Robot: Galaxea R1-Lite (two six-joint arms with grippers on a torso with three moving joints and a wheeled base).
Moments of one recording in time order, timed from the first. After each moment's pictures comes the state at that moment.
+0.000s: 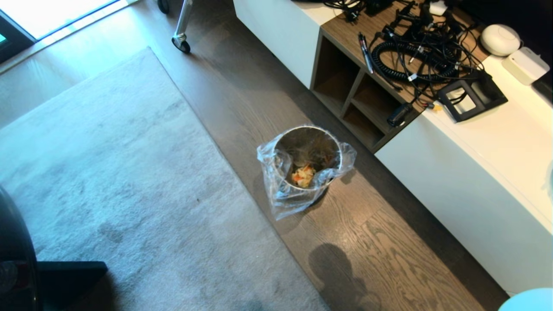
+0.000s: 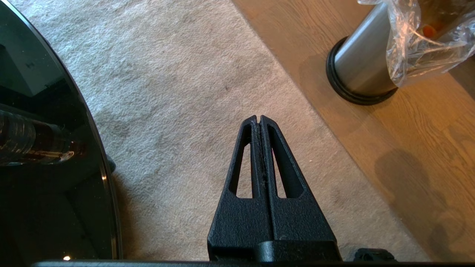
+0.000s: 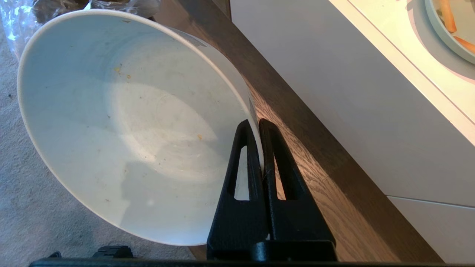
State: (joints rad) left arm 0.00 0.00 0.00 0.00 0.01 -0.06; right arm 0.00 0.00 0.00 -0.02 -0.01 0.02
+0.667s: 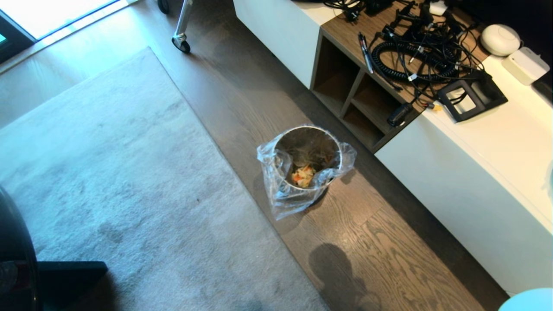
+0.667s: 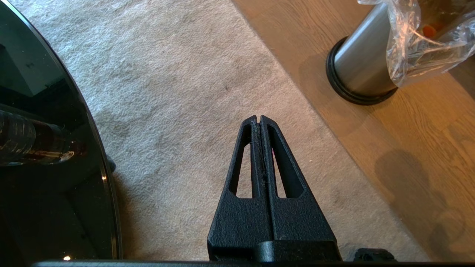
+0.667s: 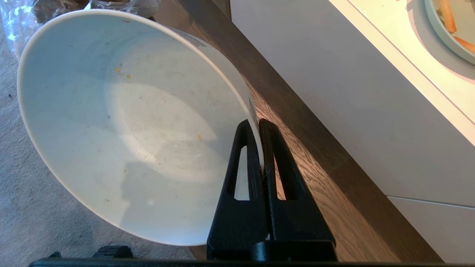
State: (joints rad) left arm 0.00 0.00 0.00 0.00 0.01 -0.06; right arm 0.00 0.00 0.00 -0.02 -0.01 0.02
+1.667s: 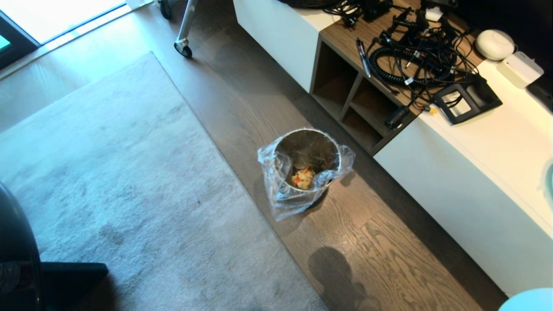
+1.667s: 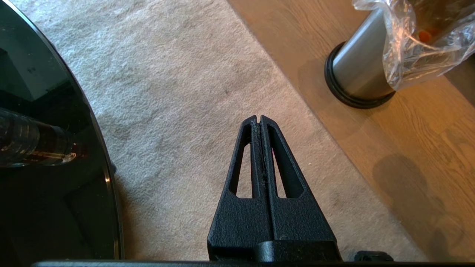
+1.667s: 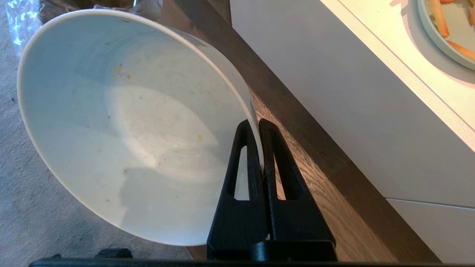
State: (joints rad) left arm 0.00 0.00 0.00 0.00 0.01 -0.06; right arm 0.00 0.00 0.00 -0.02 -0.01 0.02
